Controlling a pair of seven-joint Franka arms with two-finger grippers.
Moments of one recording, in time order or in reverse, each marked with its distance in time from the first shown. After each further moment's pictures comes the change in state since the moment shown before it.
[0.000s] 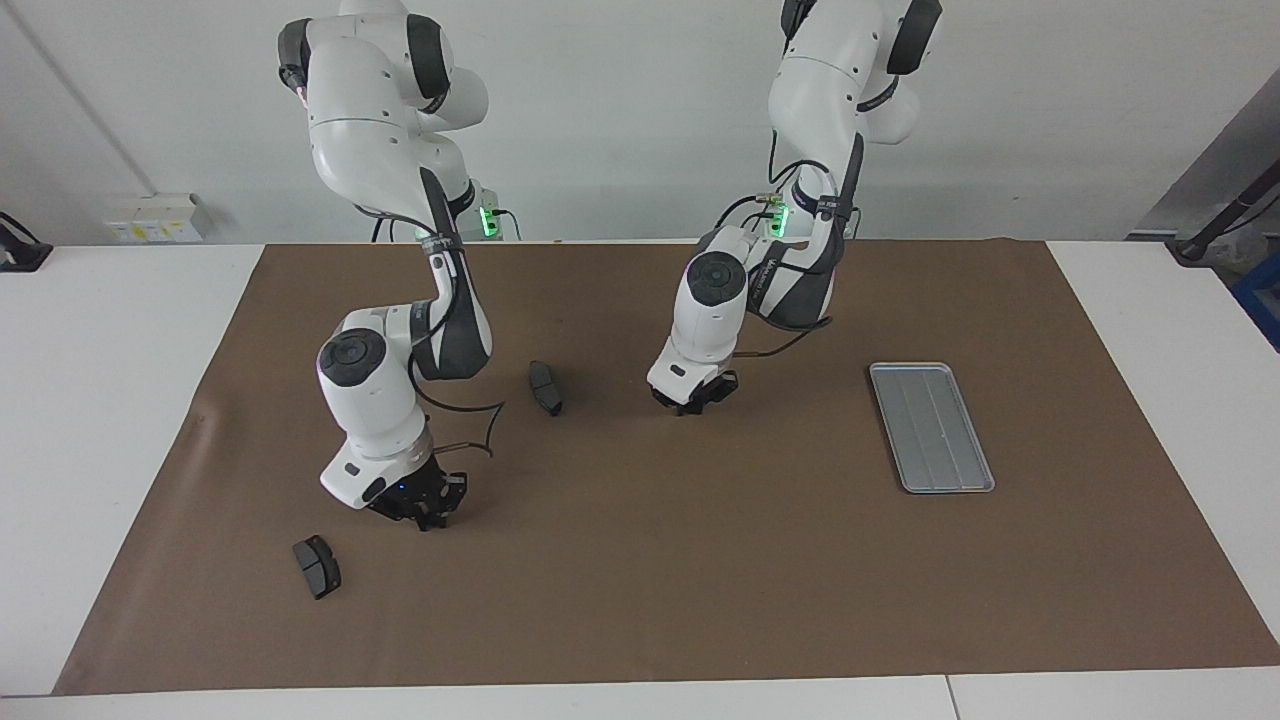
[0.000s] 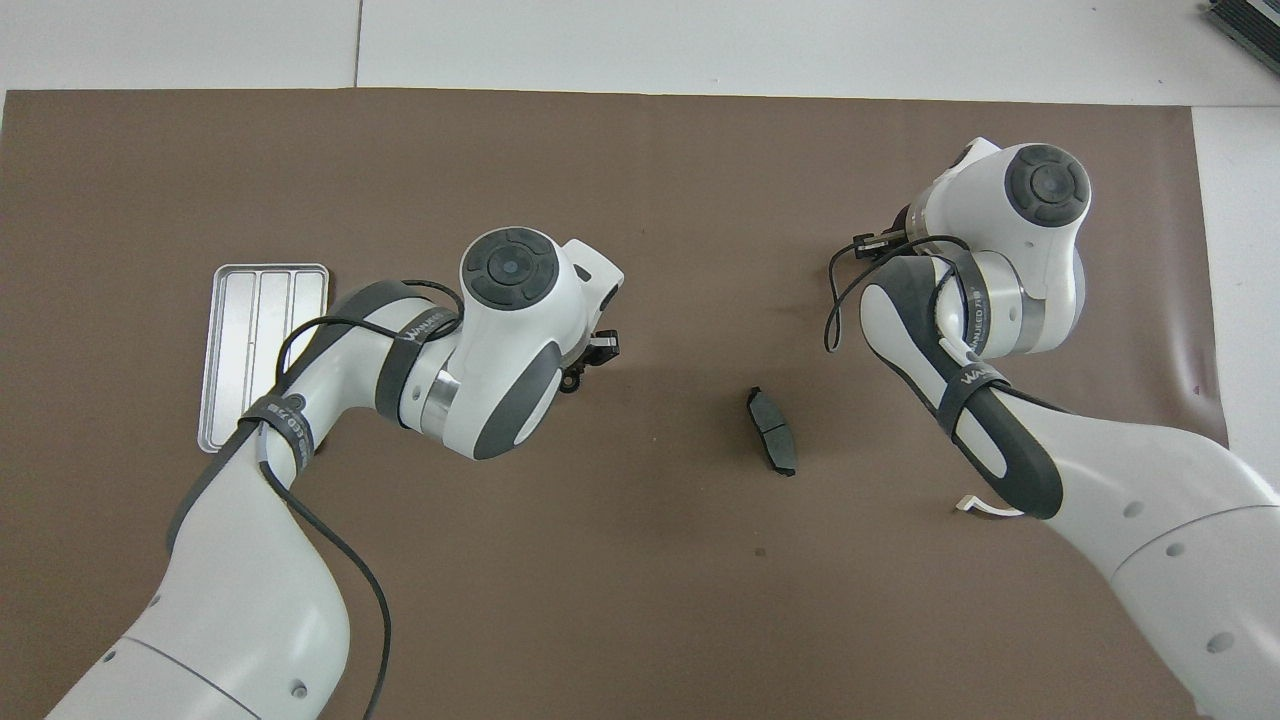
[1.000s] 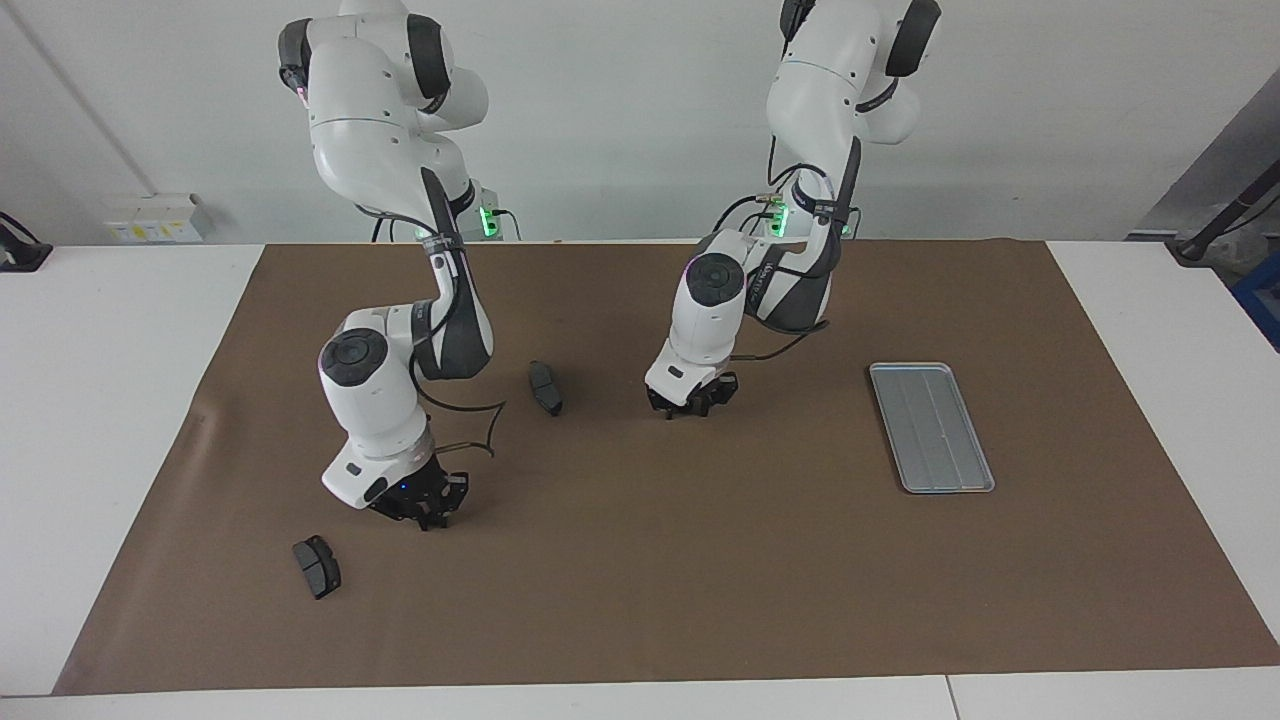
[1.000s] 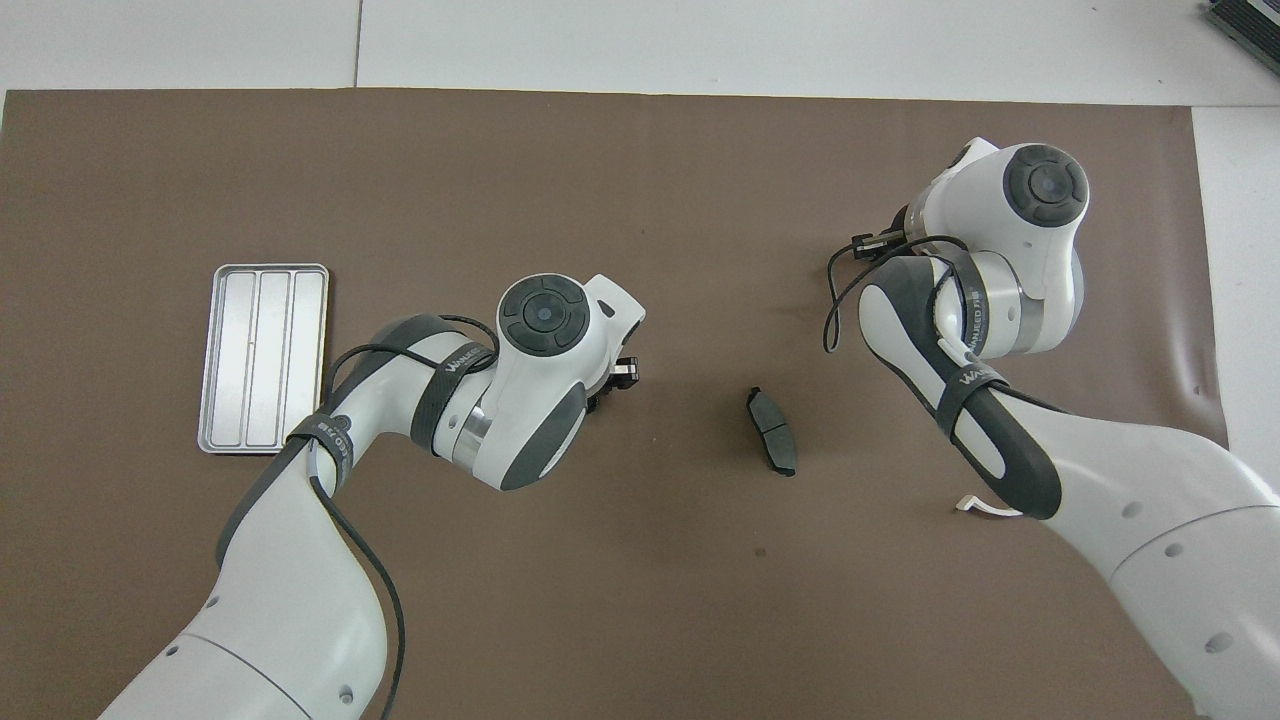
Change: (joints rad) left arm -0.062 0.016 -0.009 -0.096 0.038 0.112 -0.039; right arm 0.000 0.000 0.000 -0.001 -0.002 0.000 -0.012
